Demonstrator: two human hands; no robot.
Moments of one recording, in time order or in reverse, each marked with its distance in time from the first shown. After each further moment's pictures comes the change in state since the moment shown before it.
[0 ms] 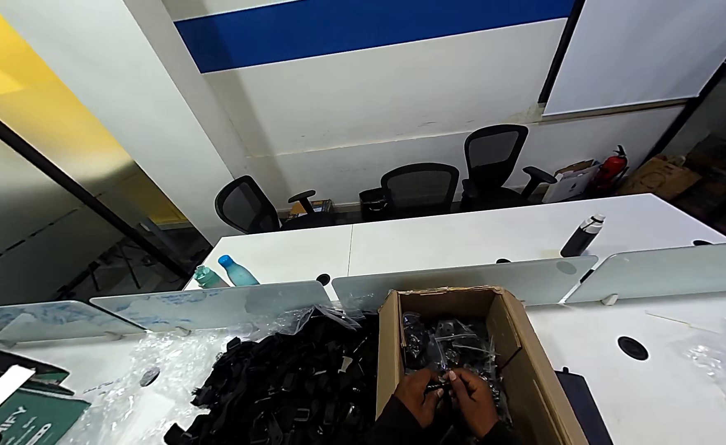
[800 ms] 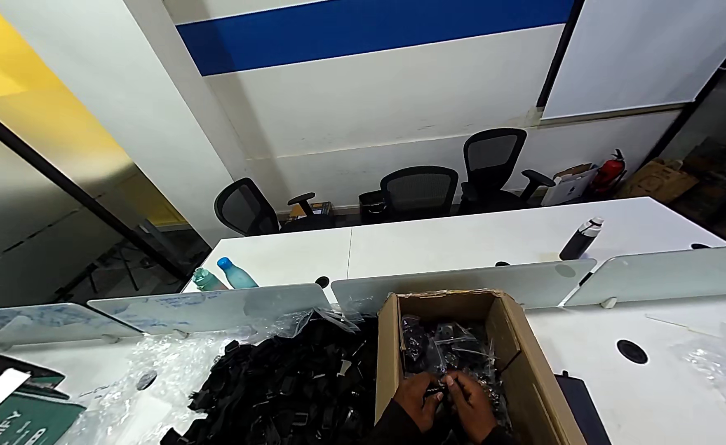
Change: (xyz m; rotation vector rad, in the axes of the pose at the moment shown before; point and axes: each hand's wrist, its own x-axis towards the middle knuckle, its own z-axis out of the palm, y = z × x) left_hand 0.001 -0.006 0.006 0.008 0.058 0.074; right_hand 0.000 0.000 -0.001 -0.004 -0.073 0.055
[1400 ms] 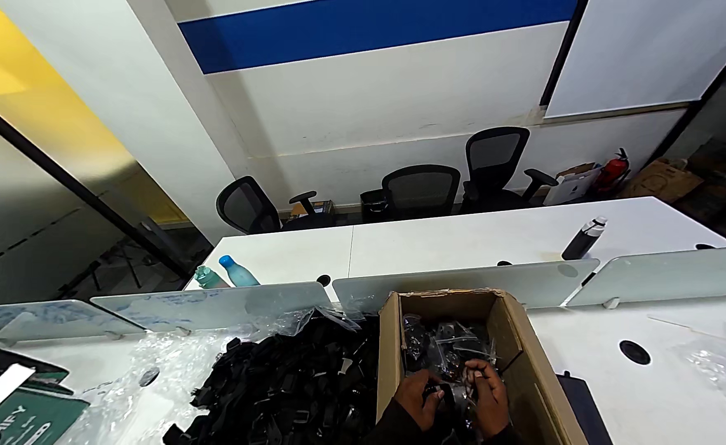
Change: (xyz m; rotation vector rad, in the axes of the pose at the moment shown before) left_hand -0.002 0.000 0.003 -0.036 0.103 0.032; right_hand 0.006 -0.003 -0.006 0.322 0.321 -0.068
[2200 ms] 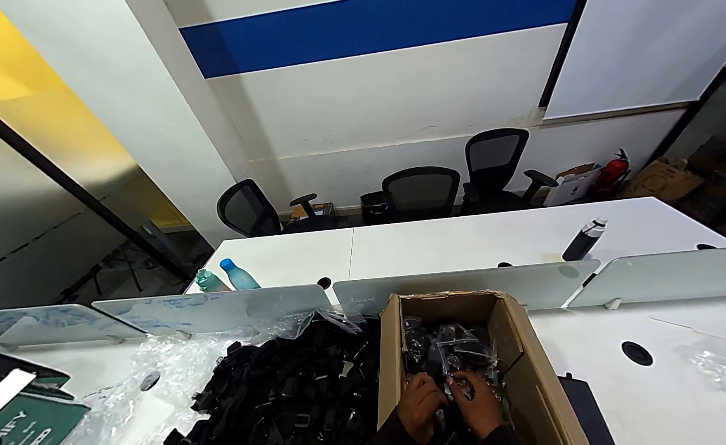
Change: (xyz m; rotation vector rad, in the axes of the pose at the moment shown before) left_hand 0.001 -0.024 0.014 0.190 0.286 0.712; right_hand 0.002 0.002 -0.004 -0.742 -0.245 0.284
